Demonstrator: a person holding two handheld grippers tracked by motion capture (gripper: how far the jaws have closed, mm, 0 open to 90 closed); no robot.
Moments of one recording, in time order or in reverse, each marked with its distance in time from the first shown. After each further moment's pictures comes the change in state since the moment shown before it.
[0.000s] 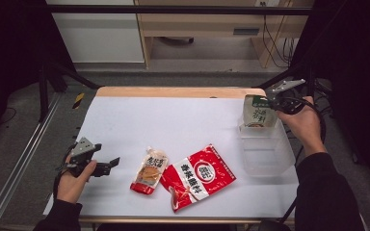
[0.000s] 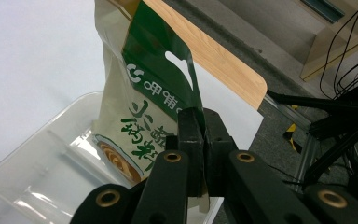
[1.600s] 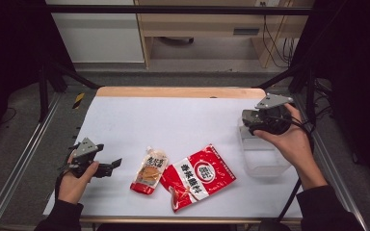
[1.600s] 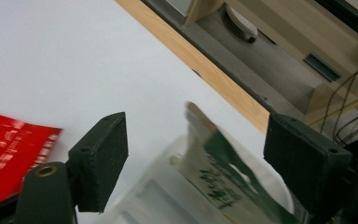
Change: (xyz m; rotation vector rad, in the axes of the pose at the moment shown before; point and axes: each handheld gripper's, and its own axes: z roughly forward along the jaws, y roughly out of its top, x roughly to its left) left arm -0.006 0.002 0.002 0.007 -0.013 0.030; right arm 0.102 0.021 -0.061 -0.172 0.025 -0.101
